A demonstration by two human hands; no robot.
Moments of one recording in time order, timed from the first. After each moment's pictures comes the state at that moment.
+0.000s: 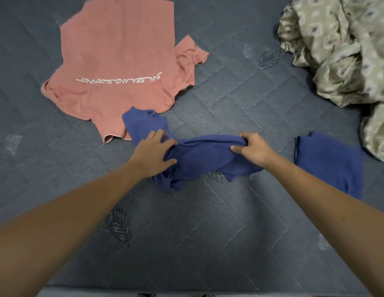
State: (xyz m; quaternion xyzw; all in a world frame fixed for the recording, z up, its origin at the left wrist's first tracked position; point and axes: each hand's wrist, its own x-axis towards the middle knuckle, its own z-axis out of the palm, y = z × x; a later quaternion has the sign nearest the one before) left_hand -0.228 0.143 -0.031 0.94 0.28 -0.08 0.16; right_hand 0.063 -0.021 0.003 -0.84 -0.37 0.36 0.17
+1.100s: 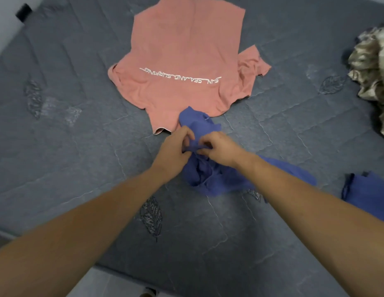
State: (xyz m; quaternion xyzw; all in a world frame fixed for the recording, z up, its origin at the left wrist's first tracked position) left_hand -0.297 0.157 -0.021 0.75 0.43 0.22 0.45; right_hand -0.103 0.129 -0.017 -0.64 -0.68 0.35 0.10
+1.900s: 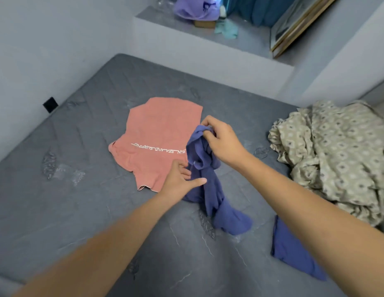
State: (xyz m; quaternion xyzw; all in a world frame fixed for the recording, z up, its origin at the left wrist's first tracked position) left_hand -0.216 0.123 0.214 0.56 0.48 0.24 0.63; right_hand -0.052 0.133 0.333 -0.68 -0.62 0.20 0.32
